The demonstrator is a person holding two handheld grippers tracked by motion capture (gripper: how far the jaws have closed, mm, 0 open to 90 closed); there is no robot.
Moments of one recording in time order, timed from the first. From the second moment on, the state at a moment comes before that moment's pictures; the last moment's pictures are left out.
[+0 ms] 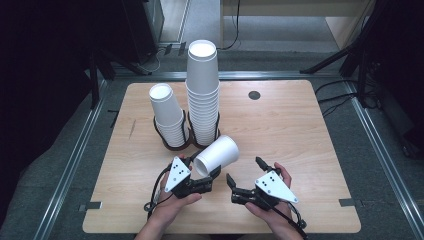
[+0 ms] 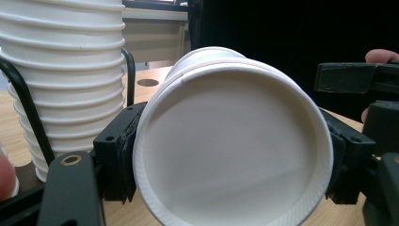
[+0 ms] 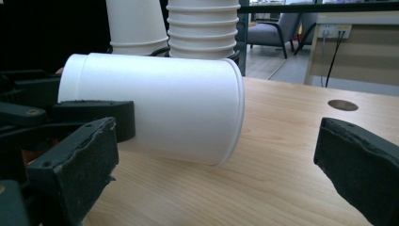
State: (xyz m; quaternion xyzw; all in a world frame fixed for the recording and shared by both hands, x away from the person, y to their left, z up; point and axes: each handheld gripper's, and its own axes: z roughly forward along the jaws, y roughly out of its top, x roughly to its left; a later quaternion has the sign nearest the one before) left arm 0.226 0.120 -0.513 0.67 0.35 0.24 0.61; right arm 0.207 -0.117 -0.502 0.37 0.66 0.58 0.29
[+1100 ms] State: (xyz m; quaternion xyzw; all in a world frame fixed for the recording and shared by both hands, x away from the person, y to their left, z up) left arm 0.225 0.119 -0.516 0.65 0.35 0.25 0.62; right arm 0.224 -0.116 -0.500 0.62 0.50 0.61 0.00
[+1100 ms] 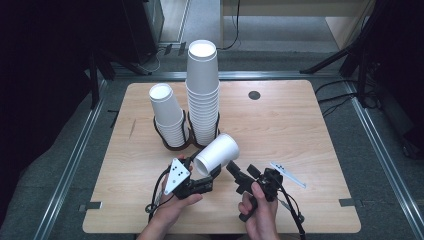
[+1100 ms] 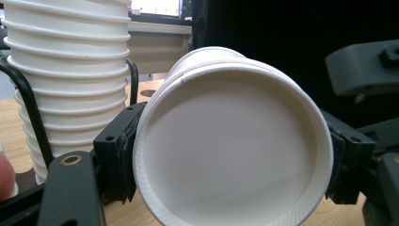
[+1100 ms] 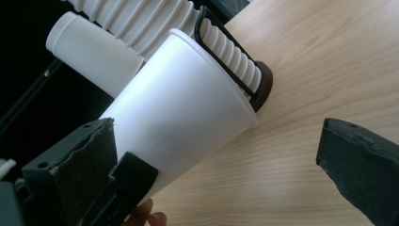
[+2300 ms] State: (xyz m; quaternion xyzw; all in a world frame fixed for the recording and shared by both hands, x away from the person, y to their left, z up) left arm 0.221 0.111 -0.517 0.65 0.33 0.26 0.63; right arm 0.255 -0.086 -0.511 0.69 0.28 0.61 -0.27
